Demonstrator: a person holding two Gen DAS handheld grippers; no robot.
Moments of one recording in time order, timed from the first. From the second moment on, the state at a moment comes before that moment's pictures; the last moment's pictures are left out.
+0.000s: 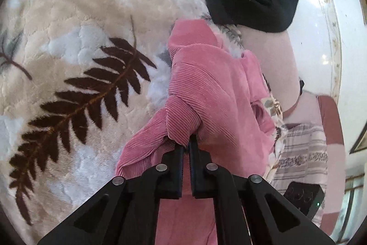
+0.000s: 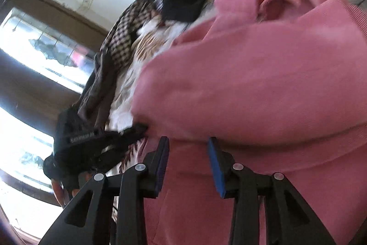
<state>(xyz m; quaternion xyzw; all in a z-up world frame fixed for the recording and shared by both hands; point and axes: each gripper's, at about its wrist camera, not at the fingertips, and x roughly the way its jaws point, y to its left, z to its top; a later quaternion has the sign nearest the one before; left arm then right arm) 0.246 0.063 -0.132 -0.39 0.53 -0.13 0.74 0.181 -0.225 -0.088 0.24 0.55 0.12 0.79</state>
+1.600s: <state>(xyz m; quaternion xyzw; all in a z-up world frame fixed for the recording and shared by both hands) 0.254 0.027 -0.063 -0.25 0.52 -0.14 0.80 0.162 -0.382 -0.064 0.28 0.45 -0.11 0.84</state>
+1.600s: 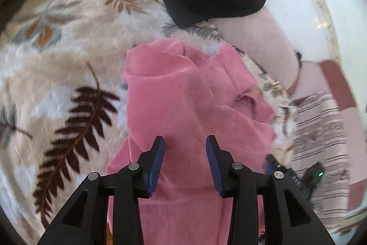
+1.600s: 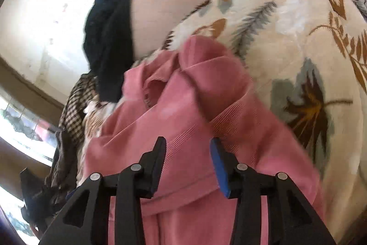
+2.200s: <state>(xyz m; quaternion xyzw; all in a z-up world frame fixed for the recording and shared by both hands) 0.263 -0.031 -0.084 -0.10 0.55 -0.09 0.82 0.165 -0.408 -0.083 0.26 0.49 -0.08 0.83</state>
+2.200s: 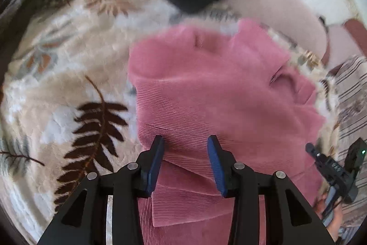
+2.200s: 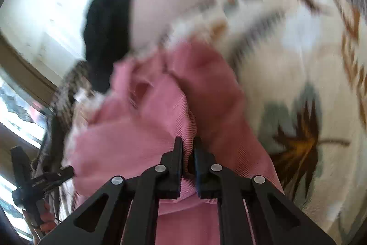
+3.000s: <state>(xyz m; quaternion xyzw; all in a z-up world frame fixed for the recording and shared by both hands) 0.139 0.006 -0.062 -0.05 0.62 -0.16 0.76 0.036 -0.385 -0.037 0.15 0.58 -0.08 0.80</state>
